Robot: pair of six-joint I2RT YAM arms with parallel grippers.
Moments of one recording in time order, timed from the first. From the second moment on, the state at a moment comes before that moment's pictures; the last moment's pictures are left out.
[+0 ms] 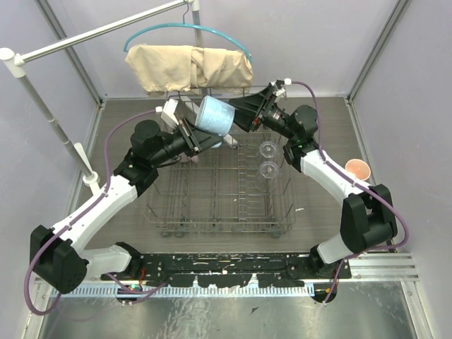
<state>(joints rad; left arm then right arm) -0.55 1.22 0.99 0.21 0.43 -1.06 0.37 1.50 1.08 0.82 -0.69 1.70</state>
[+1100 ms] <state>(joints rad) -0.94 1.29 1.46 -1.10 -0.63 -1.16 0.18 1.19 1.28 -0.46 -0.57 0.71</state>
